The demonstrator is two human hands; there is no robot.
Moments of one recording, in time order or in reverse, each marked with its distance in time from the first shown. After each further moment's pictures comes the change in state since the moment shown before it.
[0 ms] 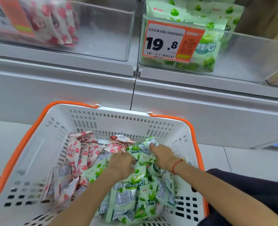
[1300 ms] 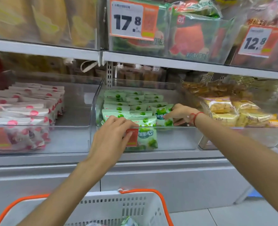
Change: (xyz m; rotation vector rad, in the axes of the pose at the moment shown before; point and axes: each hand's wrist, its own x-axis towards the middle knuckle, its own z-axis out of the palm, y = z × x) left_hand -0.045 0.097 -0.291 0.022 1.176 0.473; right_hand -0.080 0.161 -0.347 0.858 0.557 0.421
